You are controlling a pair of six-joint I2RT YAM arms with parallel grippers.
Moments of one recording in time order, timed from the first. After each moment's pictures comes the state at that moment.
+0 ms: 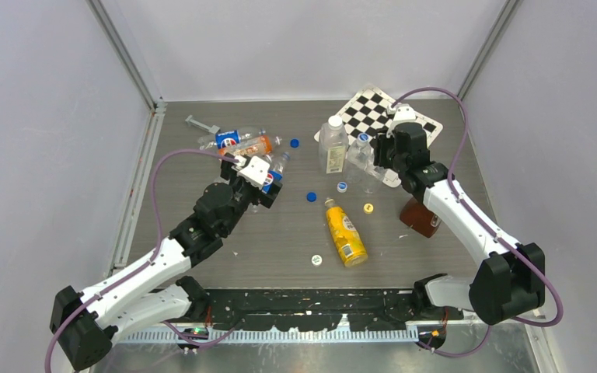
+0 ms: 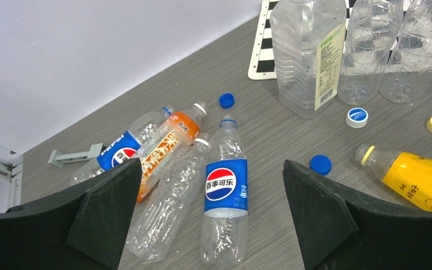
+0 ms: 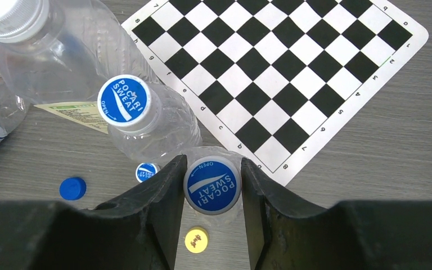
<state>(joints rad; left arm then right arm) -0.77 0.88 0.65 0.17 -0.34 0.26 0.30 1.27 0.99 -0.20 0.17 0.10</state>
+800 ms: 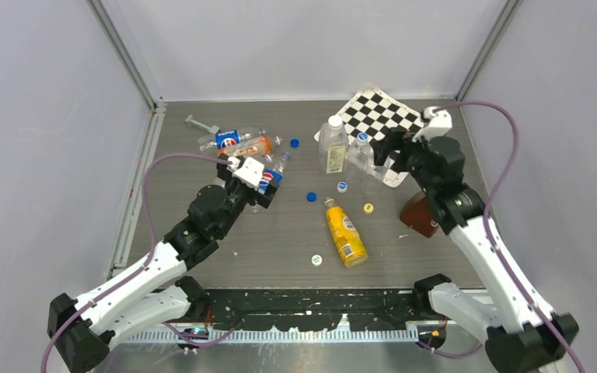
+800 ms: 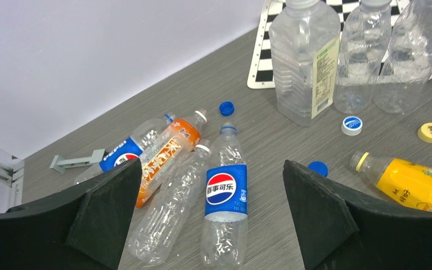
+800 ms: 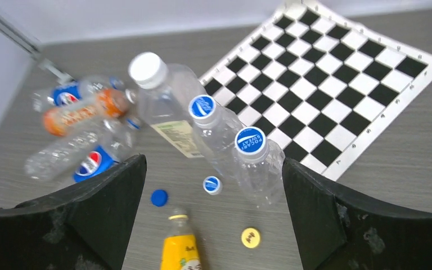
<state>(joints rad) -0.77 0.85 0.65 0.16 -0.33 0.26 0.30 1.02 0.98 -0.27 0.11 0.28</state>
